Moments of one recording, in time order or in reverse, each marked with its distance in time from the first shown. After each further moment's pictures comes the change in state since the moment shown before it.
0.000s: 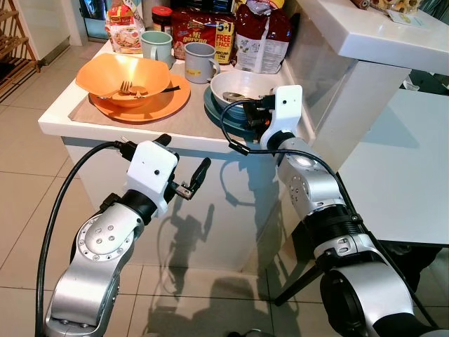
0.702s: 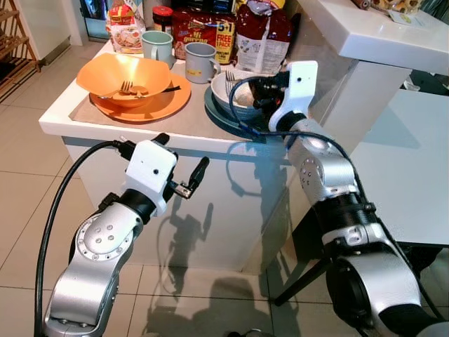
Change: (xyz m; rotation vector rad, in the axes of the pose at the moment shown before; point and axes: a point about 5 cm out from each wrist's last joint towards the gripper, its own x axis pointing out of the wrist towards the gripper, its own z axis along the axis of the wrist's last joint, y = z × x) left arm 0.000 0.001 0.000 0.010 0.002 0.005; right arm 0.005 -0.009 0.038 0.026 -0.086 0.033
